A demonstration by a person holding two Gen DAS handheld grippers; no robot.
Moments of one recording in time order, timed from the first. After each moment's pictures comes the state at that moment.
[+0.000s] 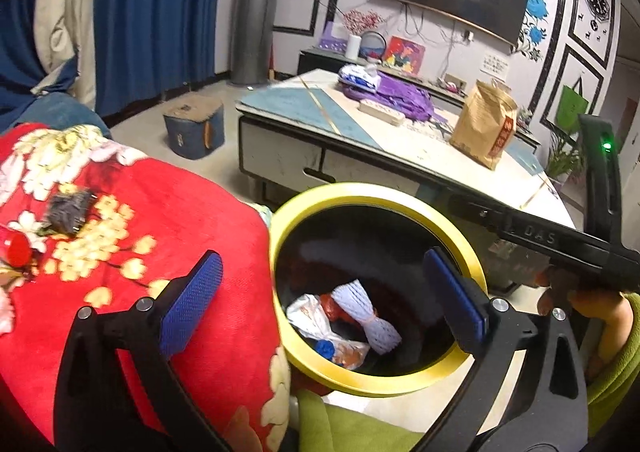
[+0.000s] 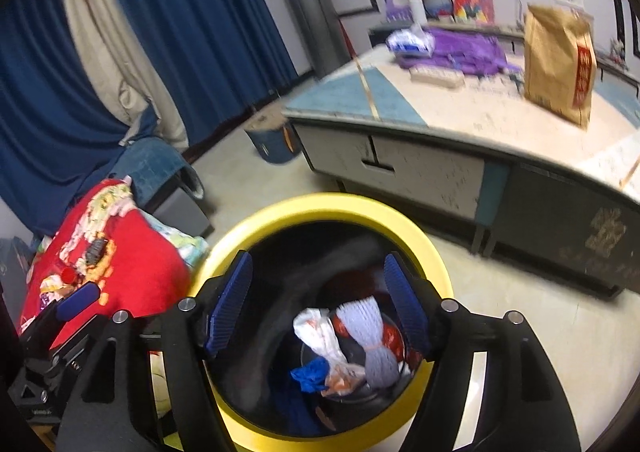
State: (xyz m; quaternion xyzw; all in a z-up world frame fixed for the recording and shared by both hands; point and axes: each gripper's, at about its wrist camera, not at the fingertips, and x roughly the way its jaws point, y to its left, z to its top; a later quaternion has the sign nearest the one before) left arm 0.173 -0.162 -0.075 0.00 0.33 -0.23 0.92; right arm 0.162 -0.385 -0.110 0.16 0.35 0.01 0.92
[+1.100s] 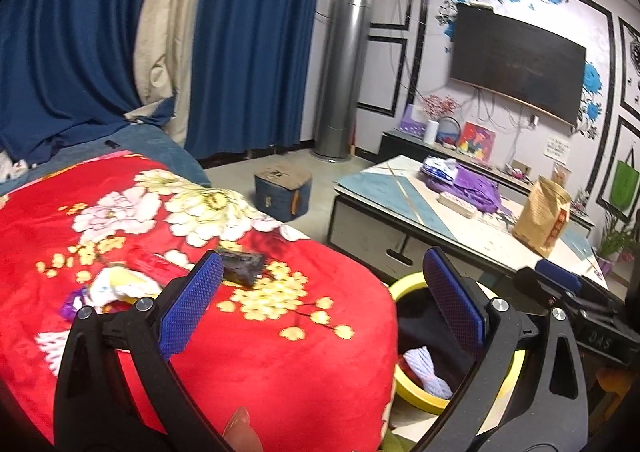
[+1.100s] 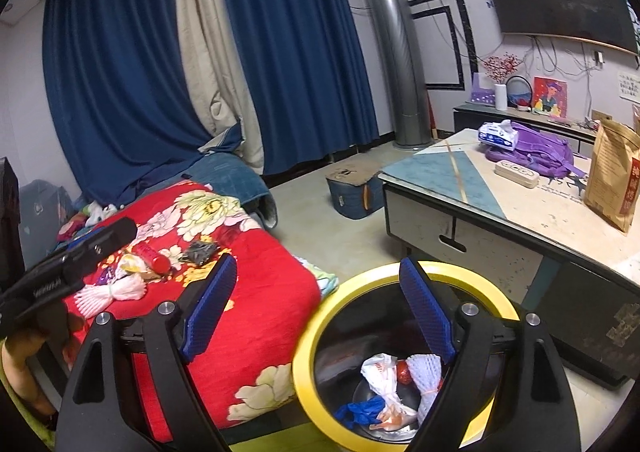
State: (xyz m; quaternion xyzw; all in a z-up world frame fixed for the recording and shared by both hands) left arm 0.130 -0.051 0.000 -0.05 0.22 -0.08 0.97; right arm 0.112 -0.285 -0.040 0.07 0.23 0.13 0.96
